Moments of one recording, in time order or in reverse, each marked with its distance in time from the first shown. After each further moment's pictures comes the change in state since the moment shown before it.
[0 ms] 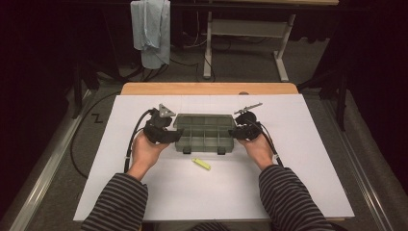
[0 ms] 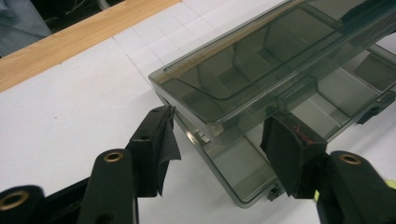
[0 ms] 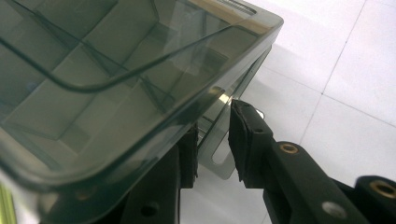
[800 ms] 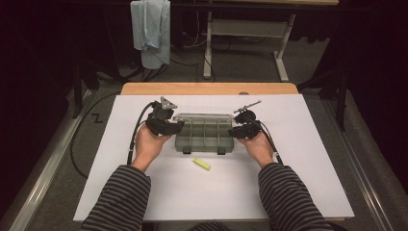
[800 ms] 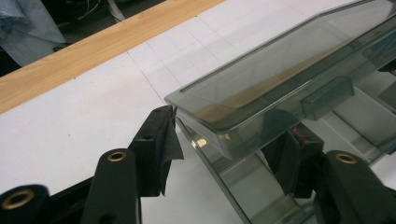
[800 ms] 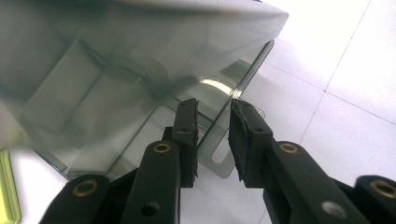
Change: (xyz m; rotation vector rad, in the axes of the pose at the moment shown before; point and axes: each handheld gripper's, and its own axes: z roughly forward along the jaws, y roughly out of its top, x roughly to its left) left arm 0.003 0.014 0.020 -0.033 0.024 -0.005; right arm -0.002 0.005 0.000 0.038 0.016 0.000
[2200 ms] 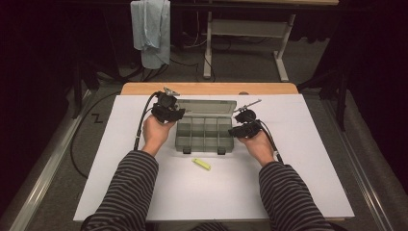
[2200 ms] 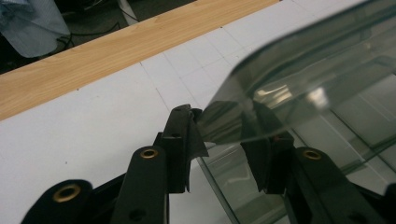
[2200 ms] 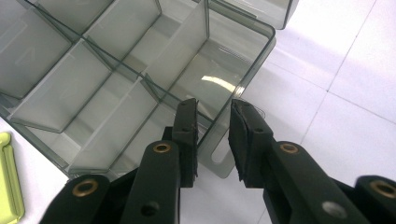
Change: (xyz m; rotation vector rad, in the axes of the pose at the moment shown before) left arm 0.018 0.012 0.056 -0.006 0.056 -0.070; right arm -0.003 0.002 0.000 0.018 0.017 -0.004
